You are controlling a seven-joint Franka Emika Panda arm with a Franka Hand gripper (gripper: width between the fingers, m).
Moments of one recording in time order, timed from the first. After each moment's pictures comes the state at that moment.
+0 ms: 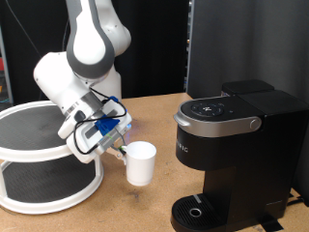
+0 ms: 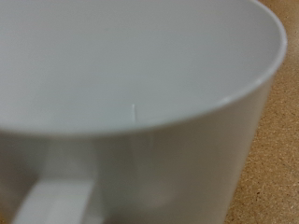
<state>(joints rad) 0.83 -0.25 -1.11 -2.76 1.34 2.61 -1.56</state>
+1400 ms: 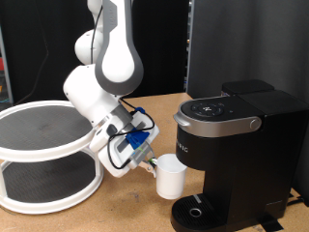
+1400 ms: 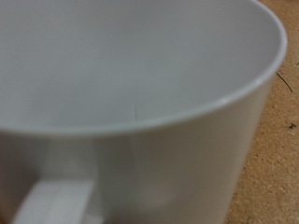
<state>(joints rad) 0.92 0.07 -0.99 -2.65 1.75 2.45 -1.67</state>
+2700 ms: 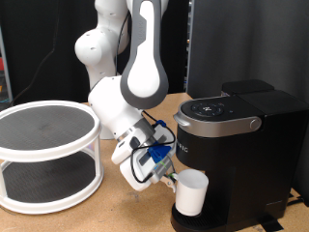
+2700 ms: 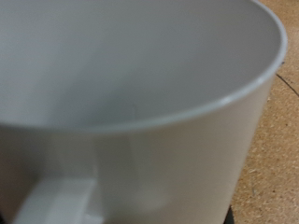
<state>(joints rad) 0.92 0.28 -0.85 -2.54 2.01 2.42 -1.71</state>
